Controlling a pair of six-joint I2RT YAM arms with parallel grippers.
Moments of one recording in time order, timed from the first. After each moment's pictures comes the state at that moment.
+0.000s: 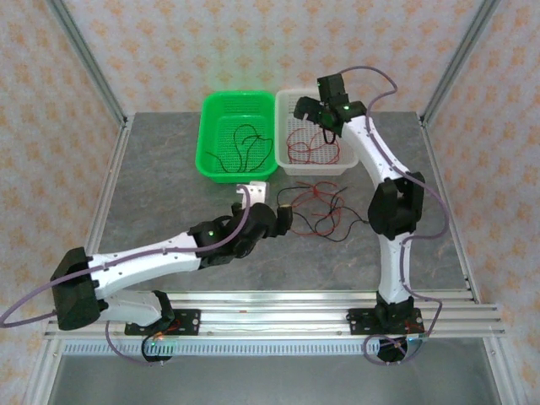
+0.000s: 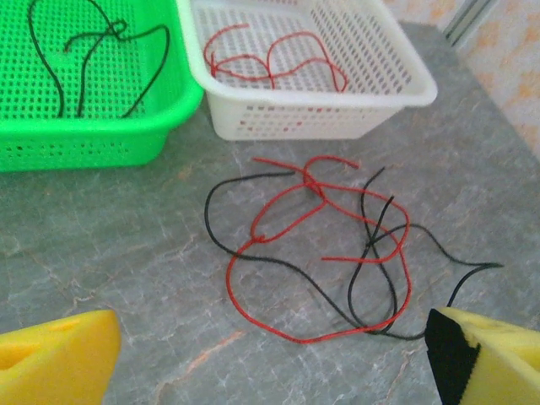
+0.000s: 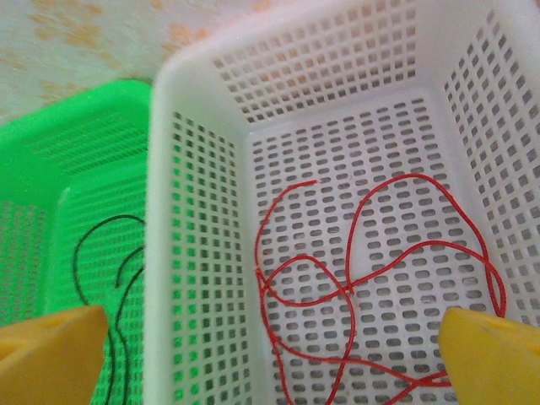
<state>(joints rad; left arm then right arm) -1.03 1.30 0.97 -0.33 -0.57 -0.73 0.33 2.10 2.10 -0.72 0.06 0.52</state>
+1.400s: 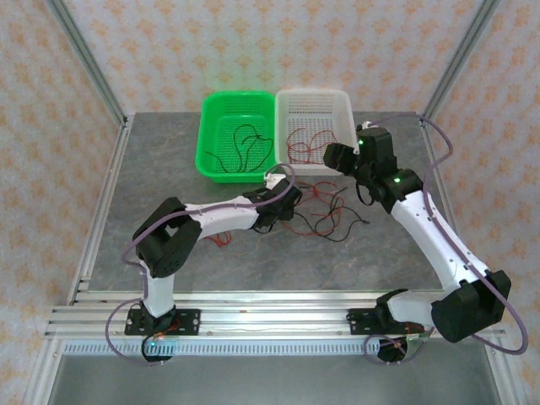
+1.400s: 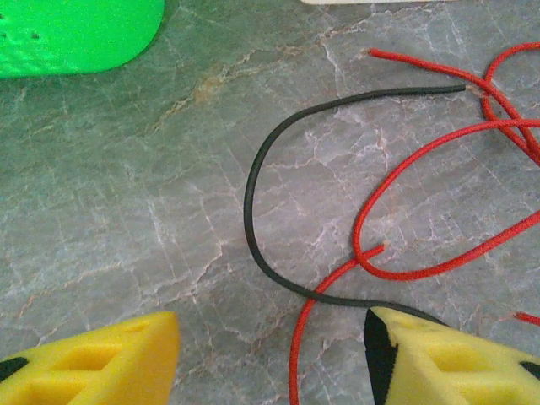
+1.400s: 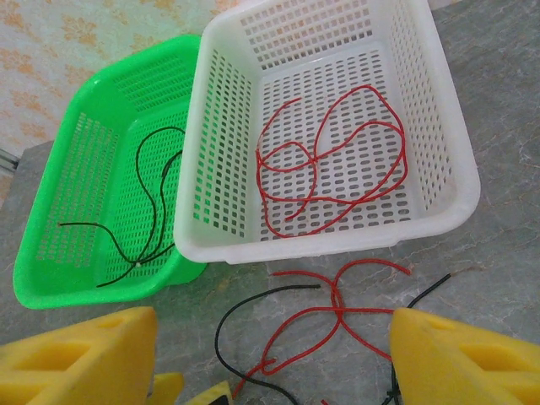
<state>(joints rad) -0.79 1.90 1.24 -0.33 -0.37 -0.68 0.35 1.24 1.20 -0.55 0.04 0.52</state>
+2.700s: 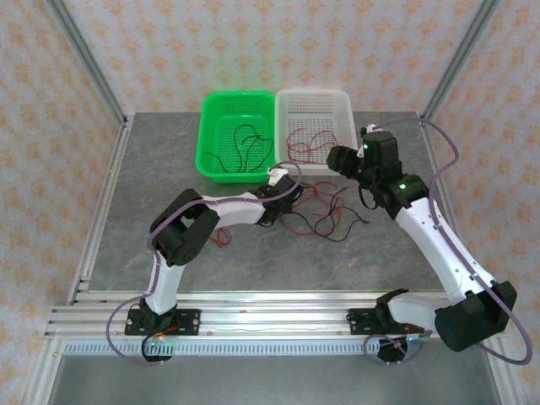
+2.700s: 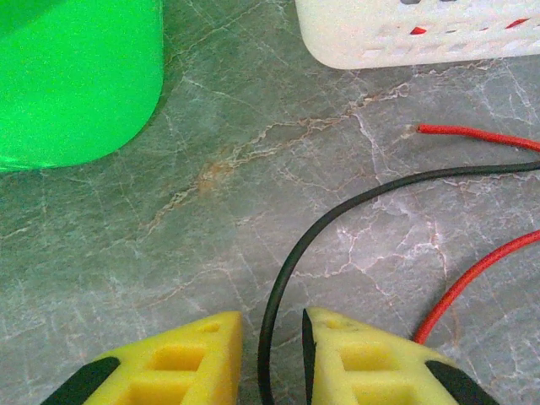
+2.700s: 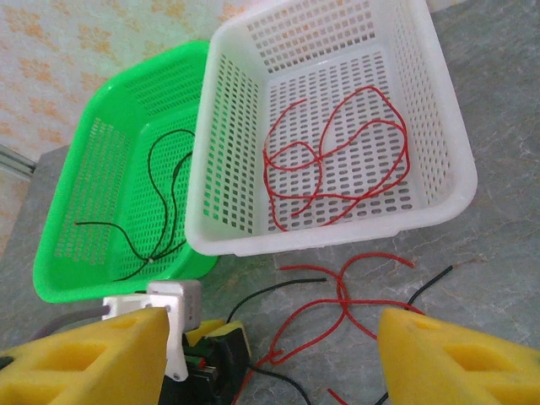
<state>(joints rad) -0.75 2.05 1.31 -0.19 -0.44 -0.59 0.35 1.18 1.18 -0.56 0.03 0.53</state>
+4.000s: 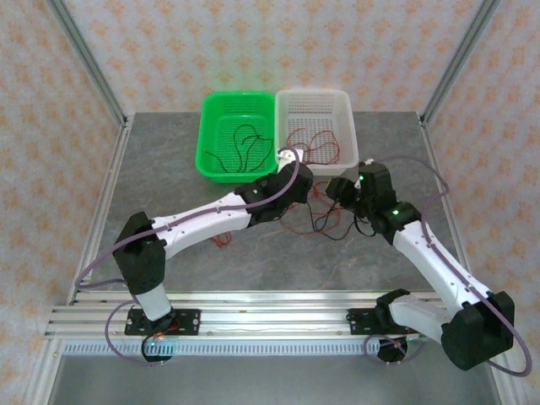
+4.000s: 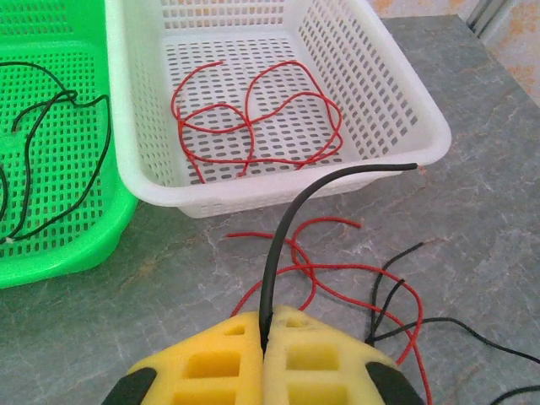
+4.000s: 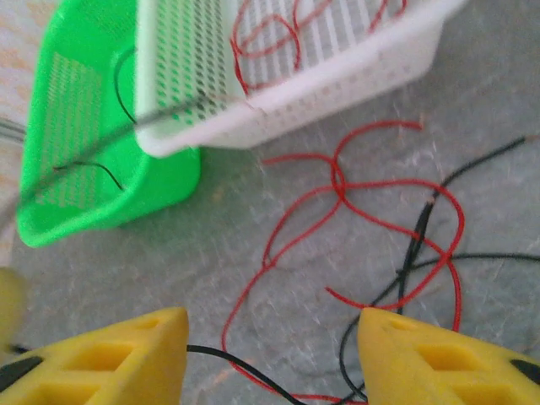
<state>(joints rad) -0.90 1.72 1.43 -0.37 -0.51 -0.54 0.35 1.07 0.81 -0.43 -0.09 0.74</state>
